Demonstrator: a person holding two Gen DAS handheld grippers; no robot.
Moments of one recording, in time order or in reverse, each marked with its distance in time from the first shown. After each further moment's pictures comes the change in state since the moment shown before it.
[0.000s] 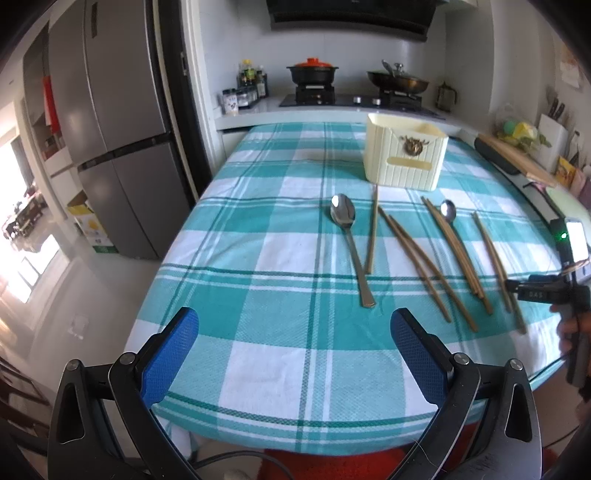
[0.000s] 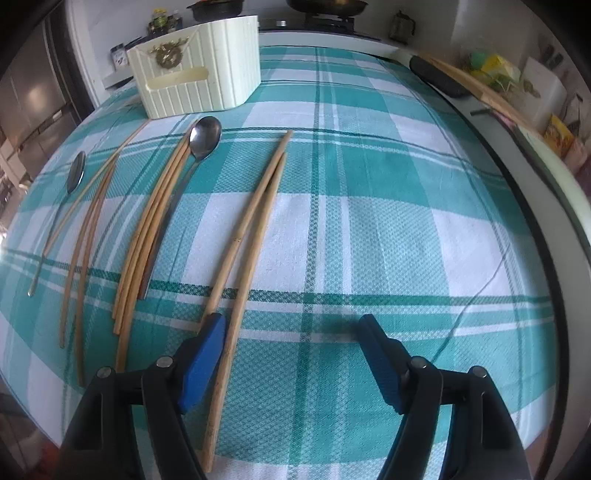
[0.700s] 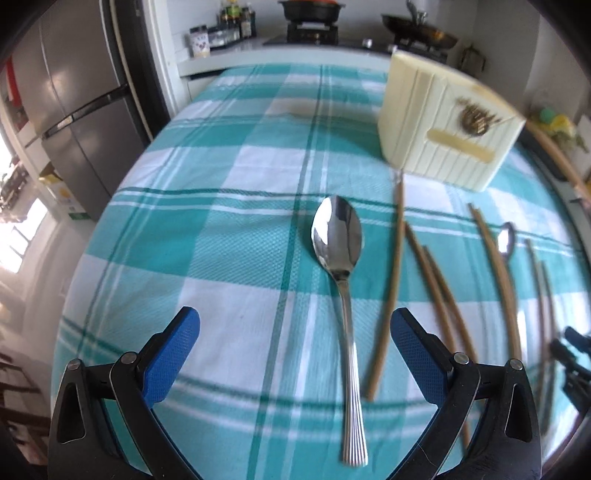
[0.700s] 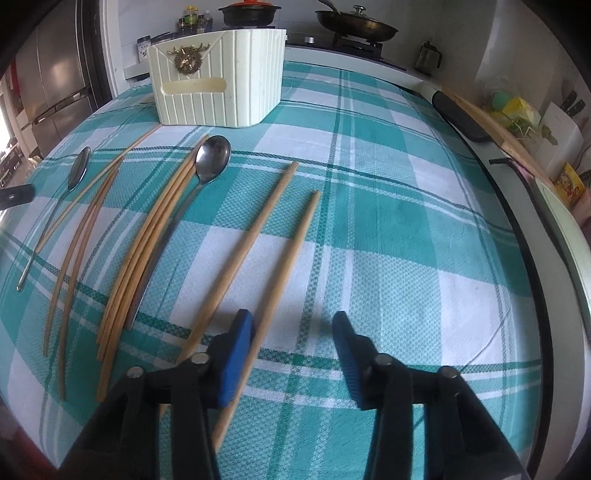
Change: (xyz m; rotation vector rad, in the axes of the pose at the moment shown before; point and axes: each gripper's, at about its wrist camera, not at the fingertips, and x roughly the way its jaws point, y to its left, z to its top) left arm 0.194 -0.045 0.086 -0.038 0.241 -0.020; right arm 0.009 0.003 0.028 -0.120 -0.075 -0.003
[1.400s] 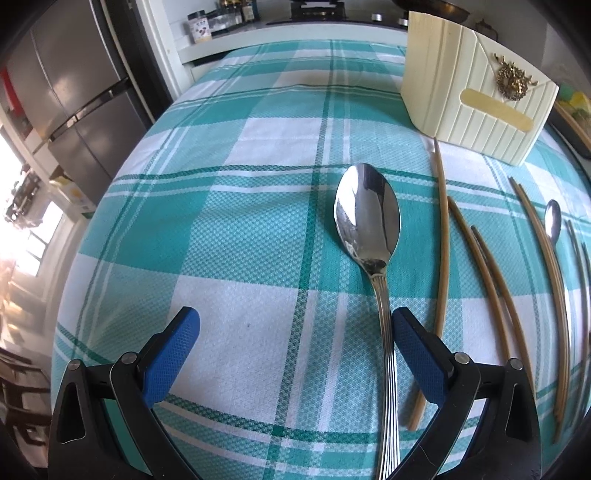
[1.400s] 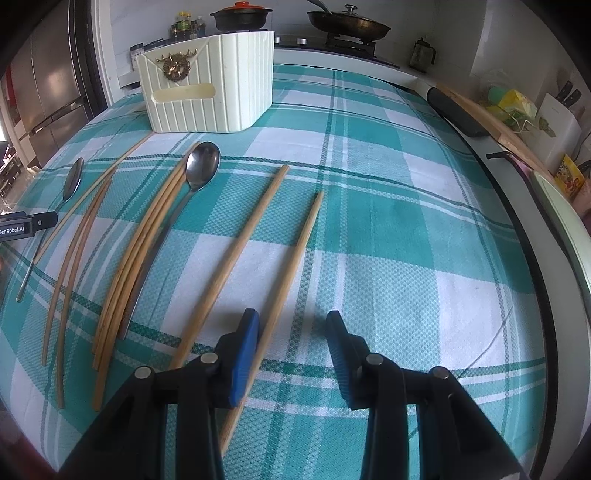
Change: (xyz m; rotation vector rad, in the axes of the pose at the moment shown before) left arm 0.033 0.004 -0.004 0.034 0.043 0.070; right arm 0.004 -0.008 0.002 0.040 -0.009 0.015
